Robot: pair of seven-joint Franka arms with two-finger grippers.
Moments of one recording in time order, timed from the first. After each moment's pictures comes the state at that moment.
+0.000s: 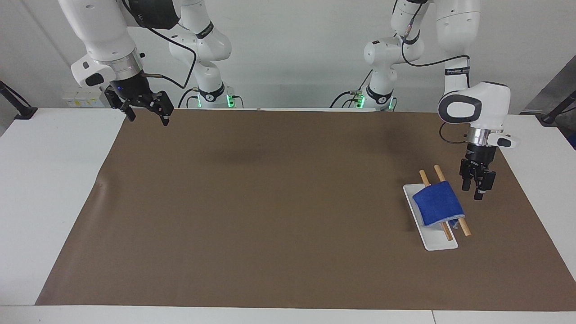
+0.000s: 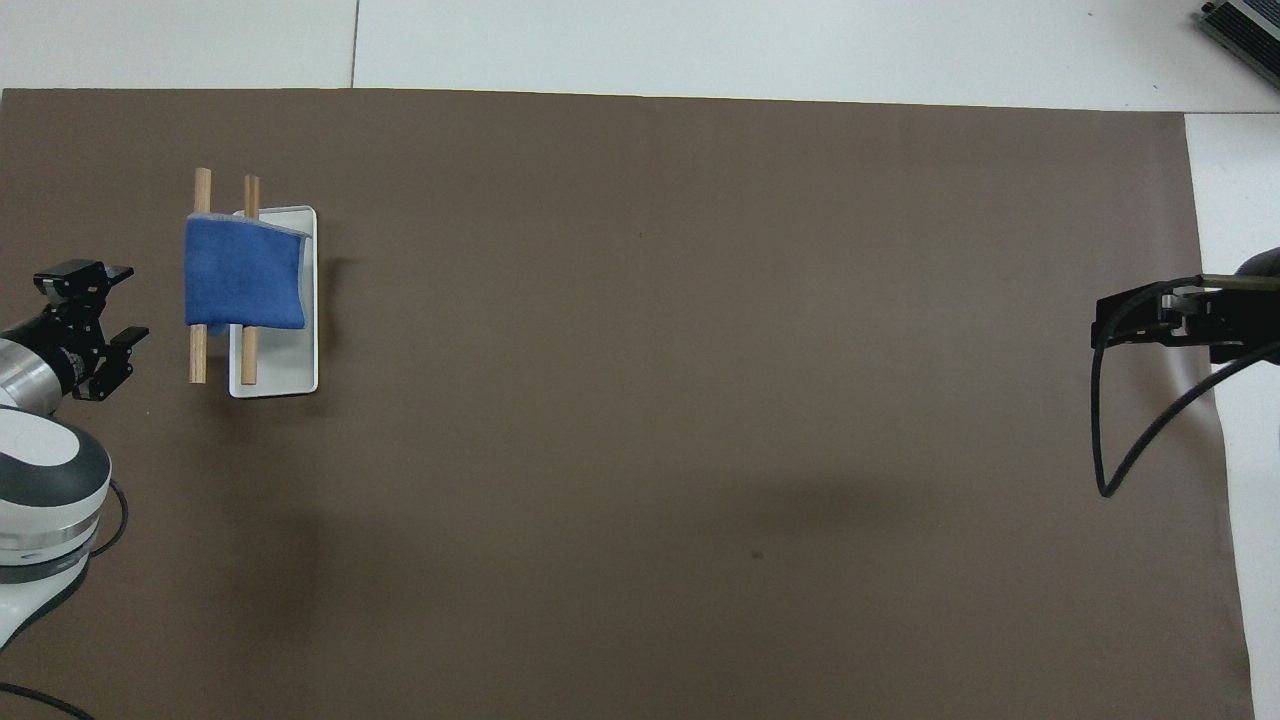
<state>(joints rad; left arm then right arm) 0.13 0.08 -0.03 -2.30 -0.91 3.00 -0.44 0.00 -0.03 0.00 -1.61 -0.04 1.57 0.14</state>
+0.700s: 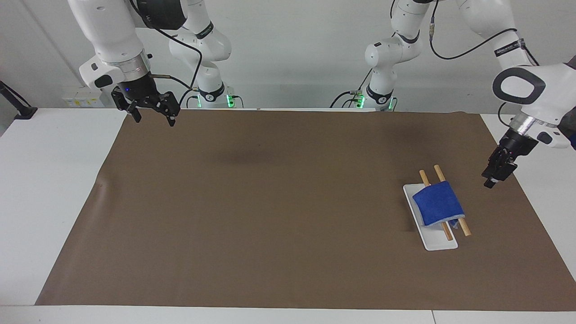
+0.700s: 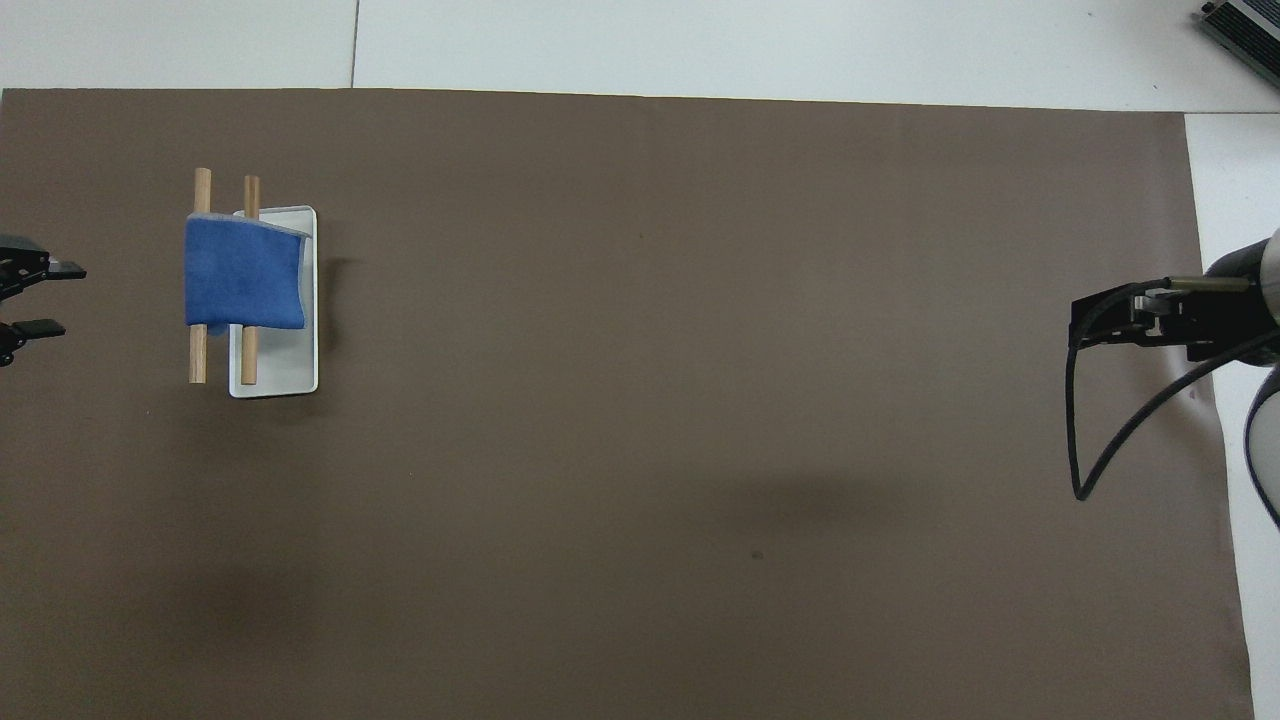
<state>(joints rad) 0.30 0.06 -0.01 -1.93 -0.39 2.15 -0.40 -0.02 -0.03 0.05 -1.61 -0.04 1.57 0.15</state>
